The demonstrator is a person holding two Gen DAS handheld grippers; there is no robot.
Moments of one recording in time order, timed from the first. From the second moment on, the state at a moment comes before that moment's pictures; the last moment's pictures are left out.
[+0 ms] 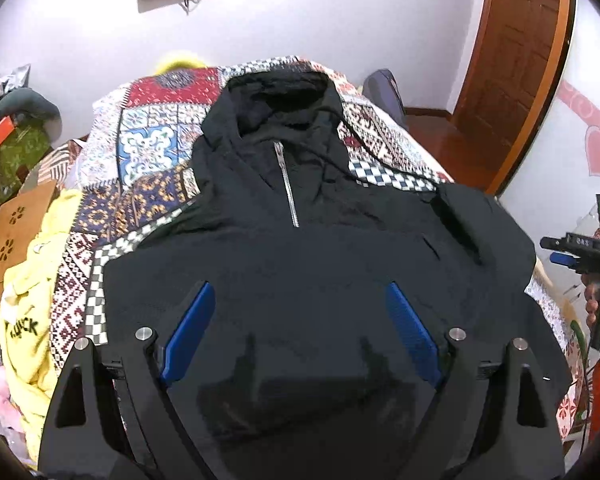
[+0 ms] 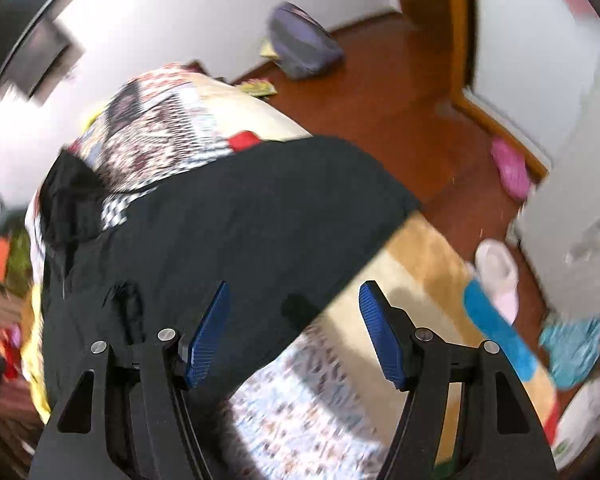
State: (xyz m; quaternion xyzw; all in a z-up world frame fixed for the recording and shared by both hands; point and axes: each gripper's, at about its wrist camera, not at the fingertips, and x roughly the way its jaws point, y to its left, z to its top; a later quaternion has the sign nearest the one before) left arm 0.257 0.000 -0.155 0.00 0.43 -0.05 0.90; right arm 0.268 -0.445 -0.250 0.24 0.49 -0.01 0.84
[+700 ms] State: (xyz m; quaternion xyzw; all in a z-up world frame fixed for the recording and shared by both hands) left arm 0.264 0.013 -0.205 -0.03 0.49 -0.04 0.87; right arm 0.323 -0.495 -0.308 0.37 0.46 -0.08 0.80
